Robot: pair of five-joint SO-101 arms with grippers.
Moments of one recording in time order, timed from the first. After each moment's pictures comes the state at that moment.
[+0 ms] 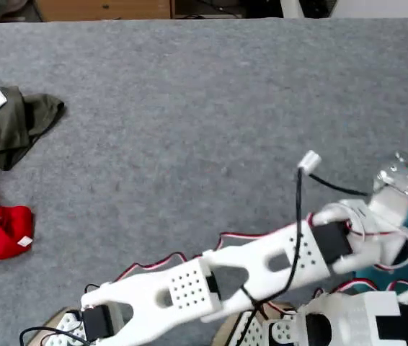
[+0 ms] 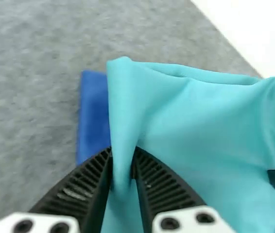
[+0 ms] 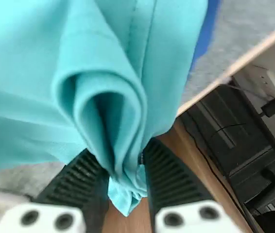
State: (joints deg) left arm 68.7 63.3 -81.2 57.4 22.5; right arm 88.0 2.3 -4.6 86.8 44.5
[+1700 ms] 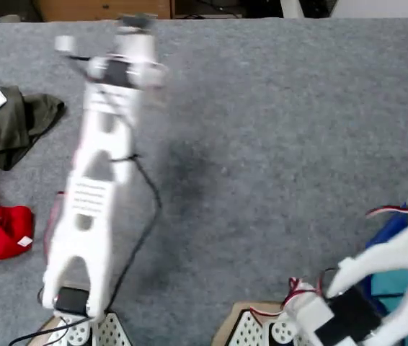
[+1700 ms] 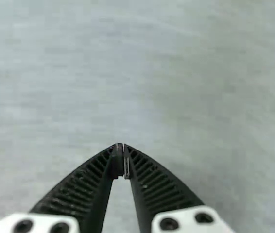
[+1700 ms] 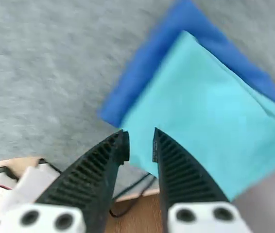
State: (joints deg) left arm -0.4 62.7 -92.7 100.2 0.9; right arm 48.5 -17.8 1.7 101.1 37.9
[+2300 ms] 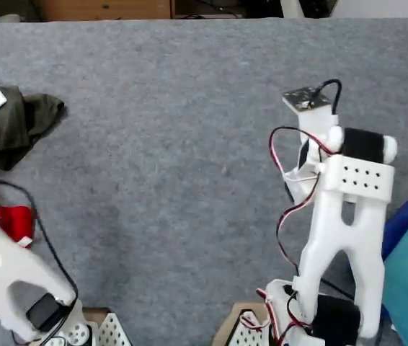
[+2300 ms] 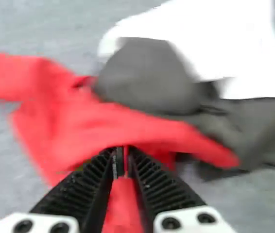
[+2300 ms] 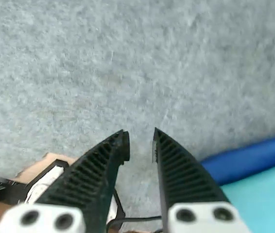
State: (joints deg) left arm -54.2 48.2 -84.2 100.2 -16.1; right arm 8.0 -22.5 18.5 96.5 23.7
